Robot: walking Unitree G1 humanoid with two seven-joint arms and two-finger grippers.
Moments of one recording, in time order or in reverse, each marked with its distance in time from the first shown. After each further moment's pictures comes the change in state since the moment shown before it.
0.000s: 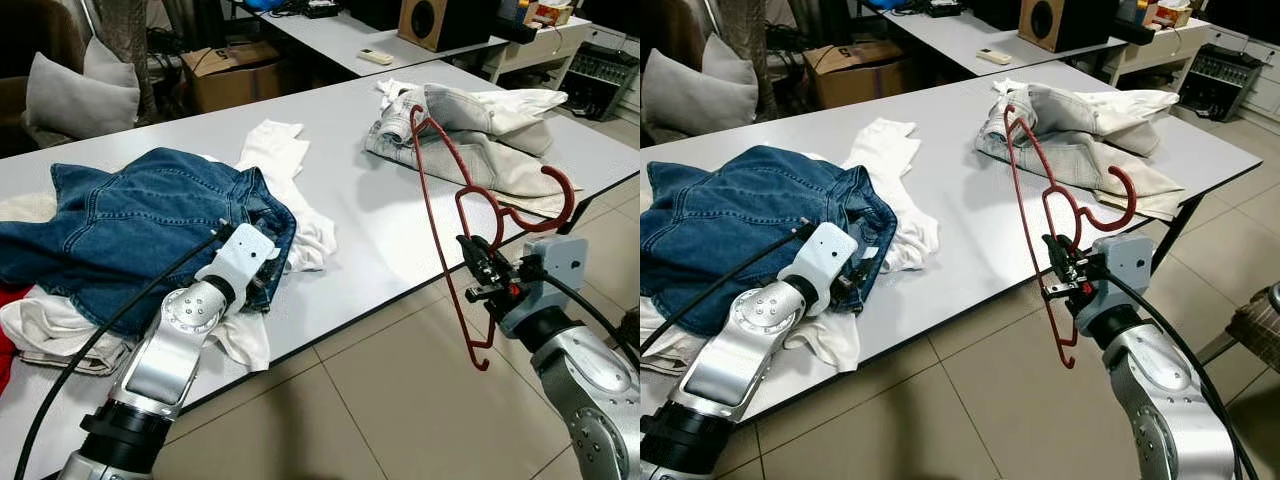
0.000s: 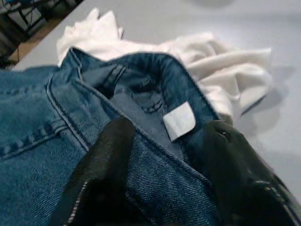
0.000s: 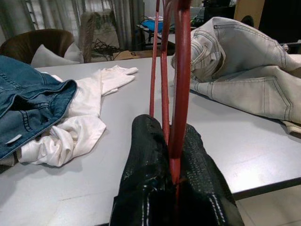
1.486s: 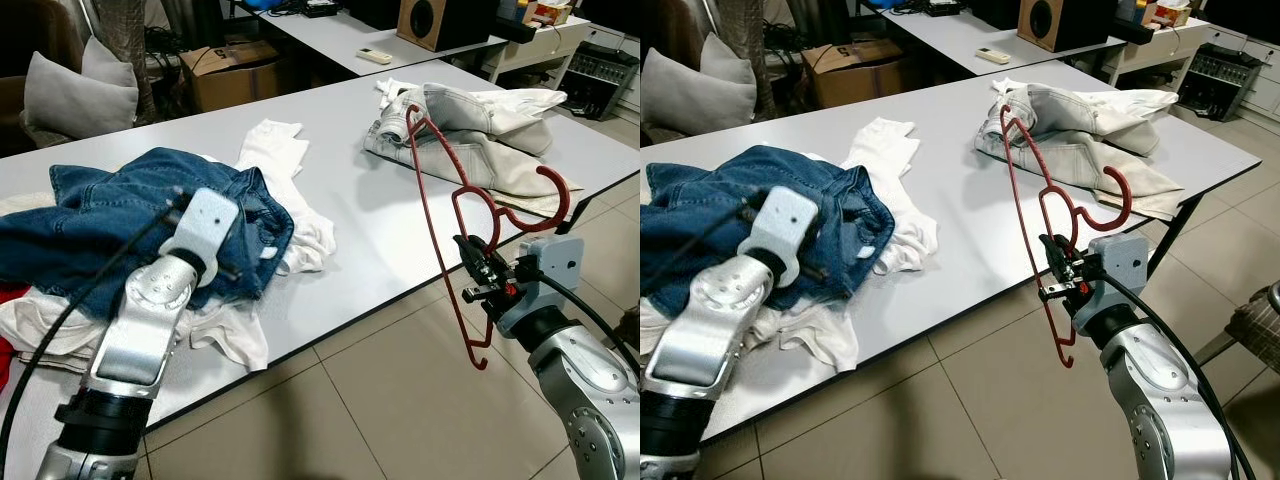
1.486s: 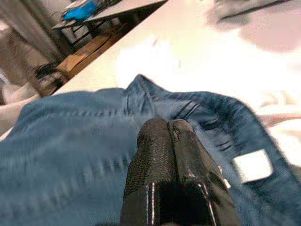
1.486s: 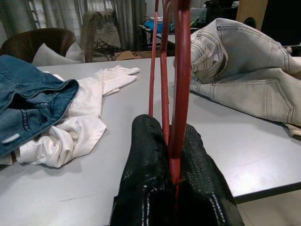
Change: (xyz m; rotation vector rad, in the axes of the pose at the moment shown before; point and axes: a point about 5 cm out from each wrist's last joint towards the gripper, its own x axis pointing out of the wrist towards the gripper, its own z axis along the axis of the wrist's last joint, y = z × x) left arm -0.013 0.041 0.023 -0.055 -0.107 0.147; right arm 0.001 0.001 0.000 -0.011 -0.006 0.004
